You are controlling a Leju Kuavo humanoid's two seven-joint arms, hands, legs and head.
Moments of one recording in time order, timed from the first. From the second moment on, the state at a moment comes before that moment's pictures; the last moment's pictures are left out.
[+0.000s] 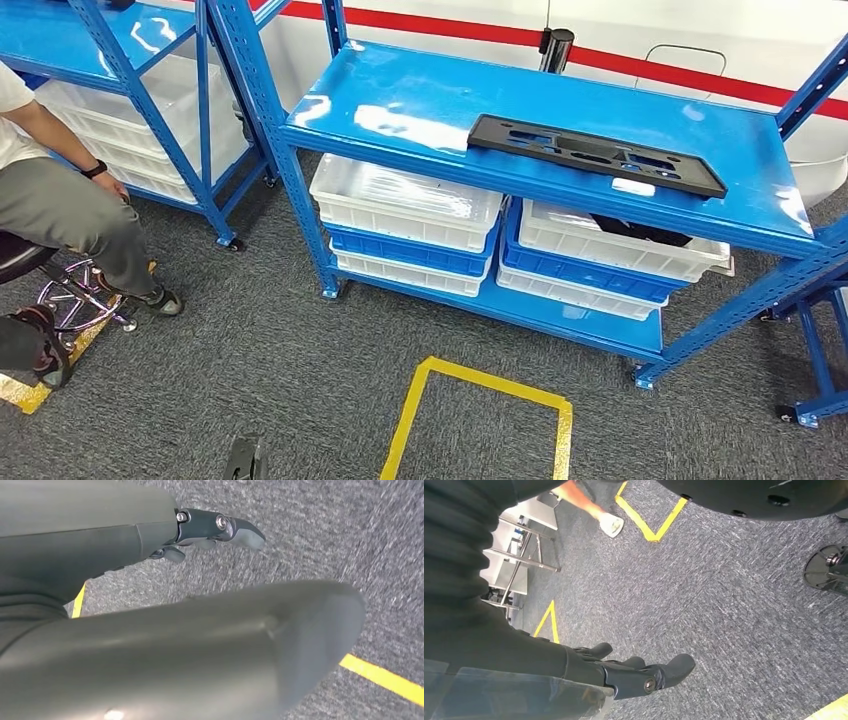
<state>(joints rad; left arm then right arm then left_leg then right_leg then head) -0.17 -0.18 0.66 -0.21 -0.68 0.17 -0.10 -0.09 0.08 -0.85 -0.21 1.34 0.07 0.18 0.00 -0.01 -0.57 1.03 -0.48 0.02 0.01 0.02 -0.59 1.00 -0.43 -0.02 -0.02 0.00</state>
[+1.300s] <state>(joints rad) -0.17 -0.18 0.66 -0.21 -0.69 0.17 -0.09 -0.09 0.08 -0.86 -0.21 1.32 0.07 0.19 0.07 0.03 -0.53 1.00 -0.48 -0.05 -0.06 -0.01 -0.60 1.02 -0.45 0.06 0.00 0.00</state>
